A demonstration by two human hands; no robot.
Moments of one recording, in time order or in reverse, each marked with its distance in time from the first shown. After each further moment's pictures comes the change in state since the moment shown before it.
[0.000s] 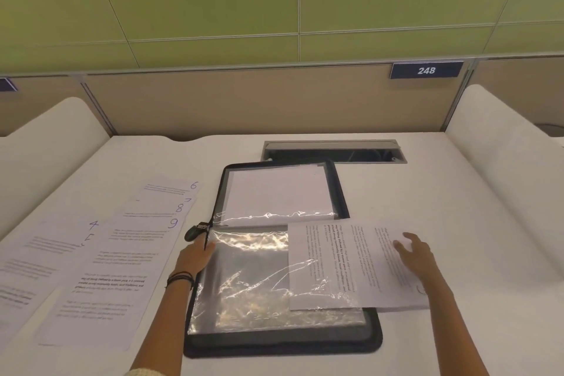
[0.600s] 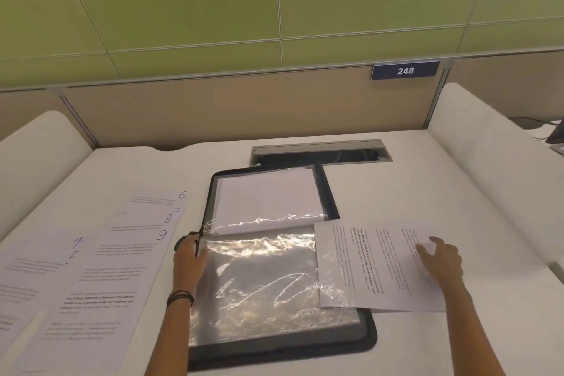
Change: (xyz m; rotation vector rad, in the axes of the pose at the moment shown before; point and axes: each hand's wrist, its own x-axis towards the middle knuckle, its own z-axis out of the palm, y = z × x) left_hand 0.002 0.007 0.016 -0.349 0.320 0.148; right_hand 0.010 0.042 -0.031 -0.083 0.242 0.128
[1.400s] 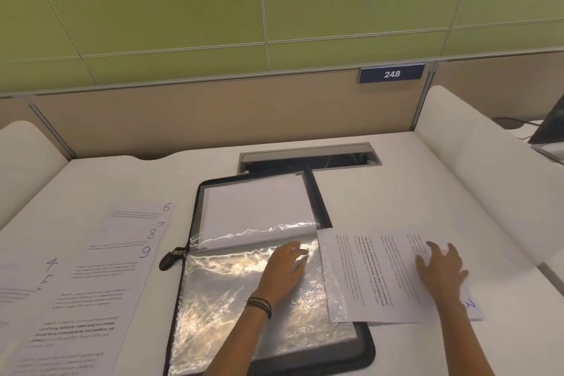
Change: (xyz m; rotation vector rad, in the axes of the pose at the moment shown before) left_hand -0.047 0.107 0.130 0.189 -0.476 0.618; right_hand 0.008 0.019 0.014 -0.150 0.177 -0.066
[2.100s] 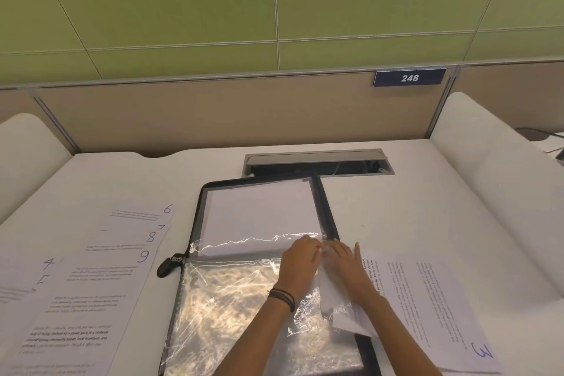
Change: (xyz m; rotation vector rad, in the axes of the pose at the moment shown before) left_hand 0.048 0.035 -0.005 -0.051 0.163 -0.069; right_hand -0.024 -0.124 0.092 -0.229 -0.190 -0.882
